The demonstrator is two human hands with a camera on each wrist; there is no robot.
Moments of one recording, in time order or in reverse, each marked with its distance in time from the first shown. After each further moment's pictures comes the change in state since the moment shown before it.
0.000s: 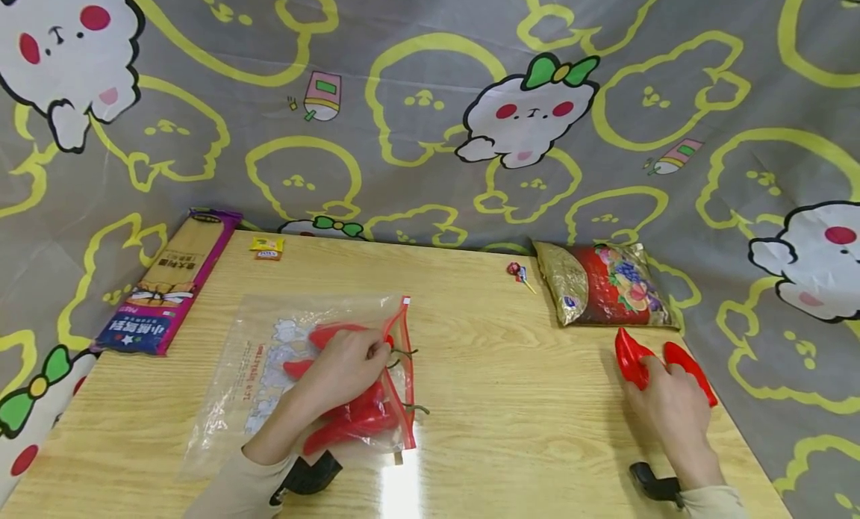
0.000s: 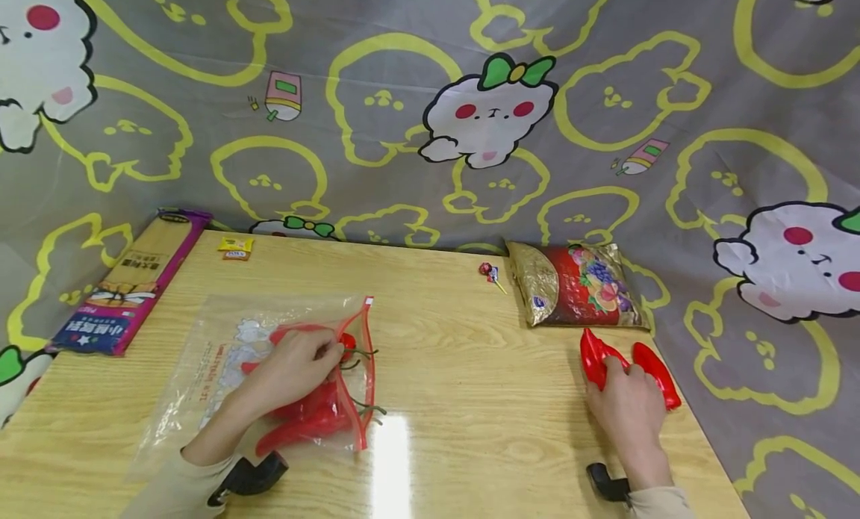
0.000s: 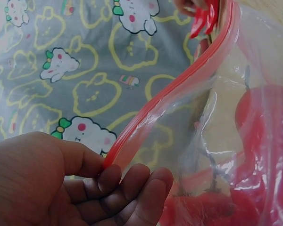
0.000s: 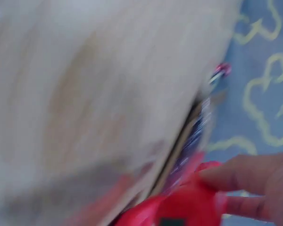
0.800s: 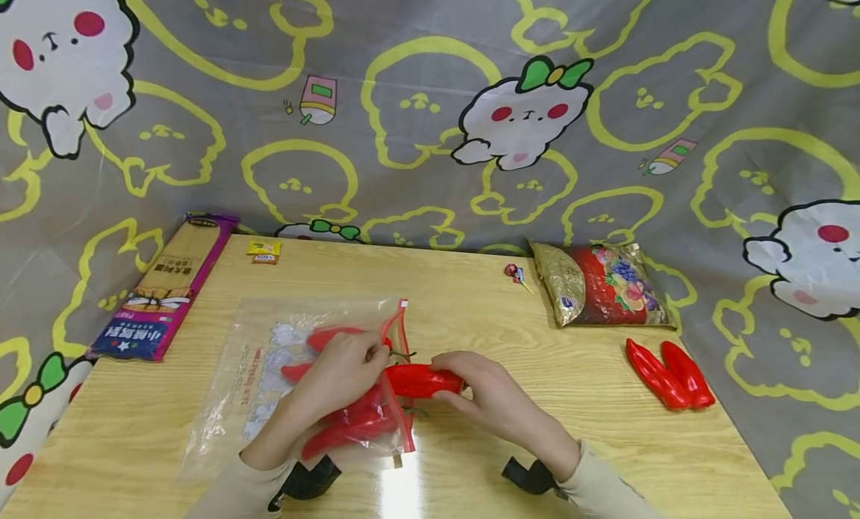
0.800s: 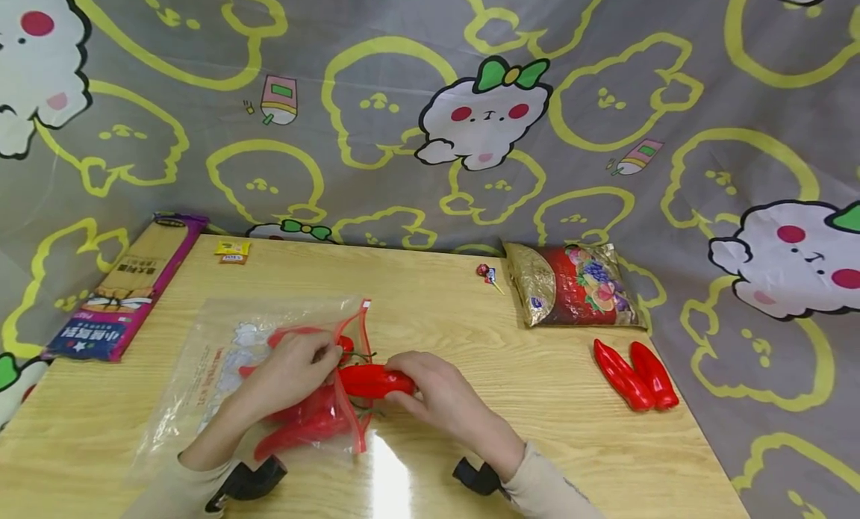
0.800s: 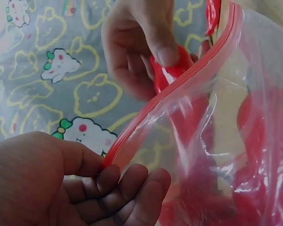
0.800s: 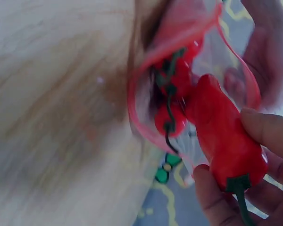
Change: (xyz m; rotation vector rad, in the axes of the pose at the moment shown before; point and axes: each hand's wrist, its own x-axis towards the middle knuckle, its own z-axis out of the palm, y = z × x) left_hand -0.001 0.003 -0.001 -0.006 -0.002 0.004; right_hand -0.008 -0.220 -0.010 0.574 -0.207 -0.749
